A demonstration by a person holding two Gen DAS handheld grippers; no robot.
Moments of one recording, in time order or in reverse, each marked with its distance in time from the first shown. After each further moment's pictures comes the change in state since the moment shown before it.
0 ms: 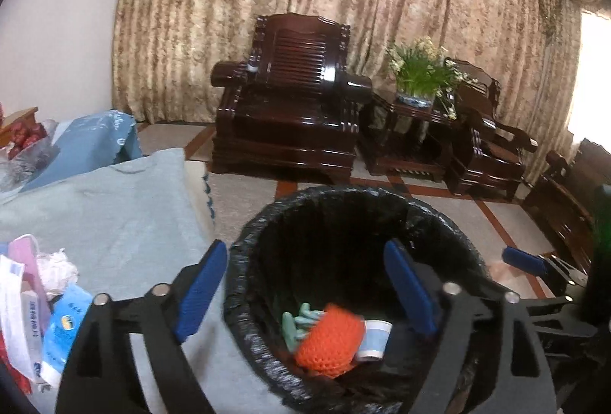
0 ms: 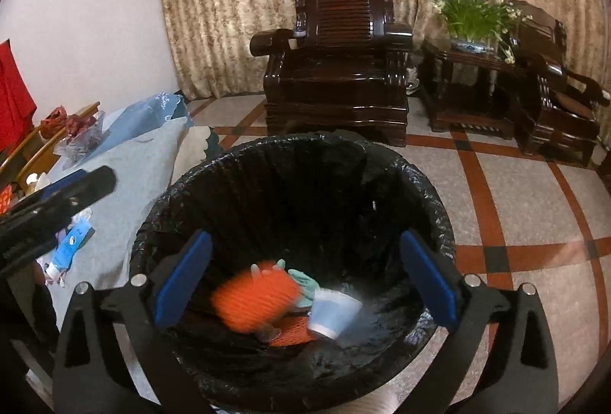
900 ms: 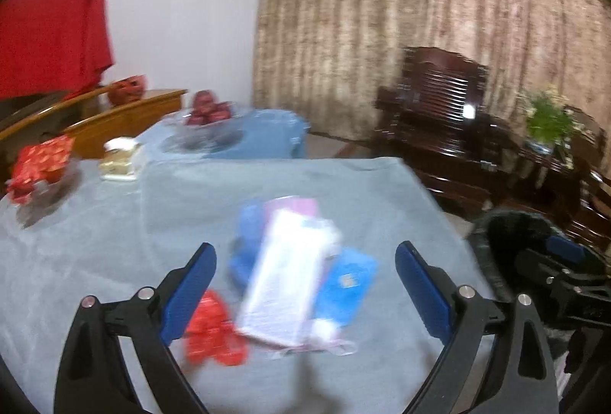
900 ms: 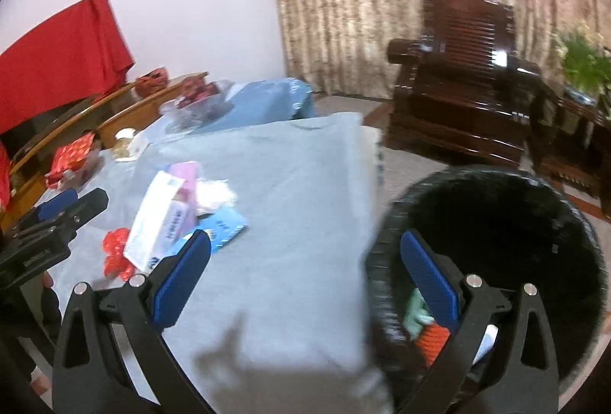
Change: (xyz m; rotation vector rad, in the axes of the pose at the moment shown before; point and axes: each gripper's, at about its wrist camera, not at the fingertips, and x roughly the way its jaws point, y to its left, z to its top) left arm -0.145 0.194 -0.066 -0.194 -0.086 0.475; right arm 0.005 0.219 0.003 -0.234 -0.010 0.333
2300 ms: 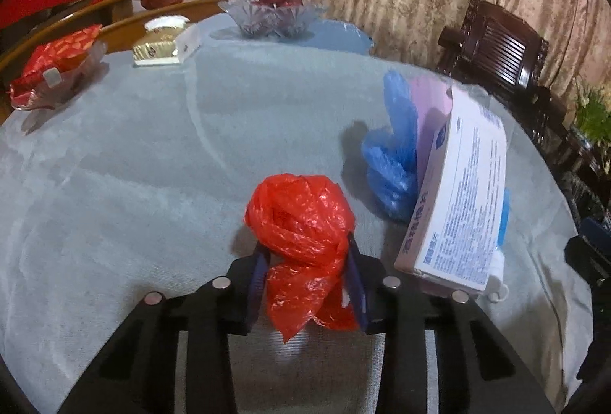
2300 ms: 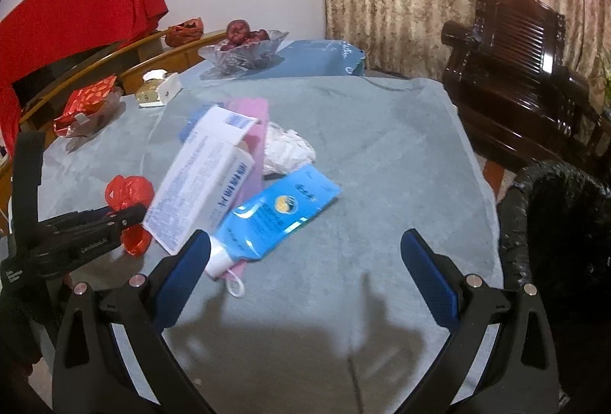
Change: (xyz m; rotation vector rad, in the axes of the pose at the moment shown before) left arm 0.074 0.101 -0.062 -0.134 0.285 0.075; right arm 0.078 0.089 -0.023 -0.125 0.114 0.070
